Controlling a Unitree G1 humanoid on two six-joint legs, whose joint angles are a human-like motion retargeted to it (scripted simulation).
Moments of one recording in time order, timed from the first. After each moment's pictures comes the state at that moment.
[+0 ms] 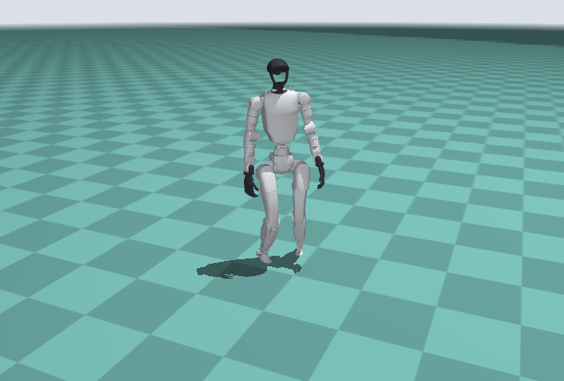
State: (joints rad) left arm -0.11 0.15 -0.26 1.35 0.01 -0.04 0.01; right arm -0.02 -0.25 0.31 1.33 -0.04 0.00 0.05; waist -0.06 0.07 -0.02; left_leg -0.10 -0.14 -0.46 0.58 -0.58 -0.08; right_leg -0.26 0.07 0.03 0.77 -0.45 0.05
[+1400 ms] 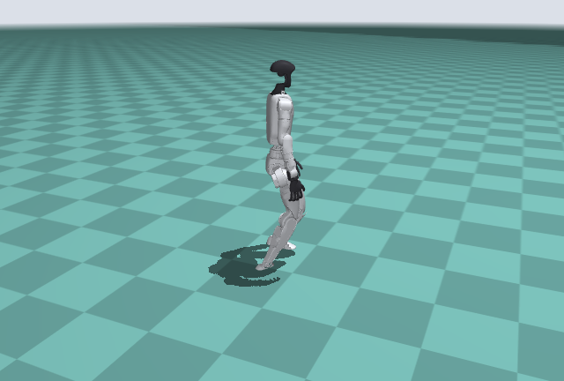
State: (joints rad) left arm -0.15 0.21 -0.20 1.34 -0.01 -0.06 -0.03; right arm 0.04 -0.24 0.30 1.24 0.03 -0.01 0.06; waist 0.04 -0.03 -0.03; left_leg -0.52 -0.23 -0.54 1.03 -0.53 -0.11; right_leg -0.28 0.31 0.38 0.79 -0.41 0.13
